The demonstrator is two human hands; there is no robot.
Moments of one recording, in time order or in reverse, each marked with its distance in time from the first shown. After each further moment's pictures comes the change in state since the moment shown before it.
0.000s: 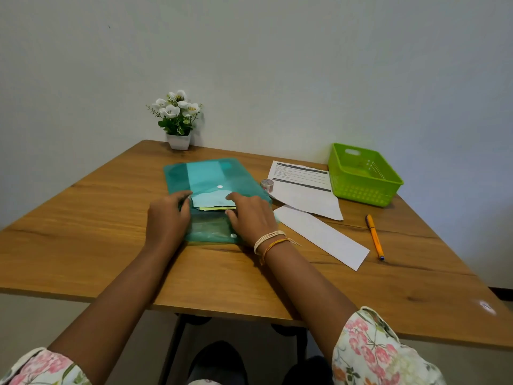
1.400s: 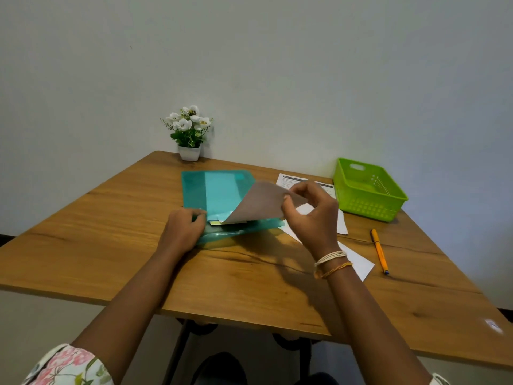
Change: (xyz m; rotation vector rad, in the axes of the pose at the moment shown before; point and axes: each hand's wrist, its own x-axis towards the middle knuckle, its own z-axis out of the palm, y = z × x) left_hand 0.005 -0.007 0.002 -0.111 -0.347 -0.231; right_hand -0.040 0.025 -0.085 0.550 0.585 -0.011
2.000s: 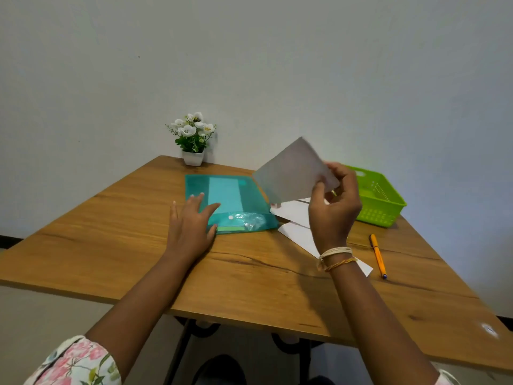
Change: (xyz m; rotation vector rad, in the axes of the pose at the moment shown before) left_hand -0.005 0.002 0.008 0.613 0.141 0.372; right_hand 0.018 -0.014 -0.007 0.122 0.410 -0.034
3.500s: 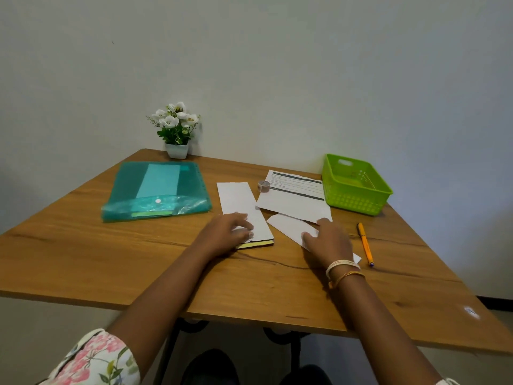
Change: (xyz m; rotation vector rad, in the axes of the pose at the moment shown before) left_hand 0.010 0.072 0.020 -0.575 -0.456 0.037; right_hand -0.030 0.095 -0.062 -1.038 -0.766 0.524
